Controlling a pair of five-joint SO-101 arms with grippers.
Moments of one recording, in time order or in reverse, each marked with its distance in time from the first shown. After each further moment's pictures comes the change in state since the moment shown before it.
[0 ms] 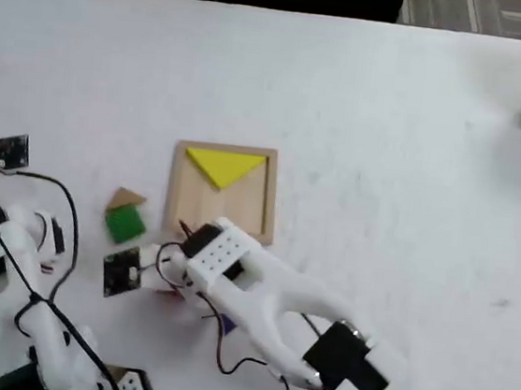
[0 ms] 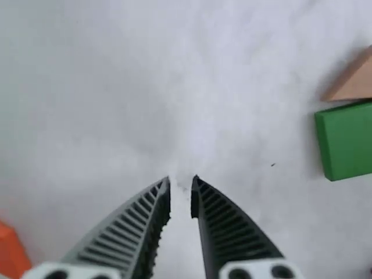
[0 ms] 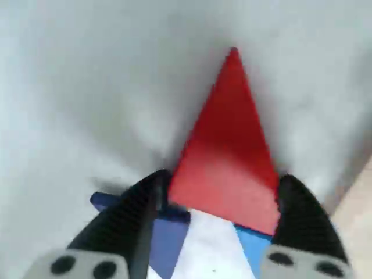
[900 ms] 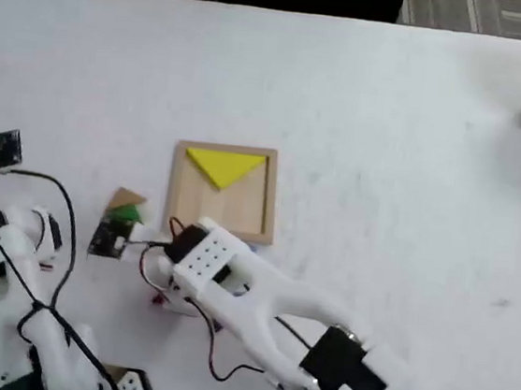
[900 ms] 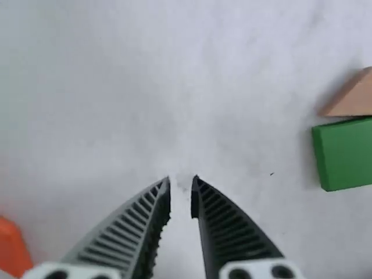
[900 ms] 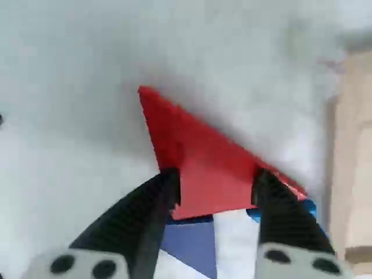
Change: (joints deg) left arm -0.1 -3.0 0.0 0.1 2.3; right arm -3.6 0.2 -4.7 1.4 -27.3
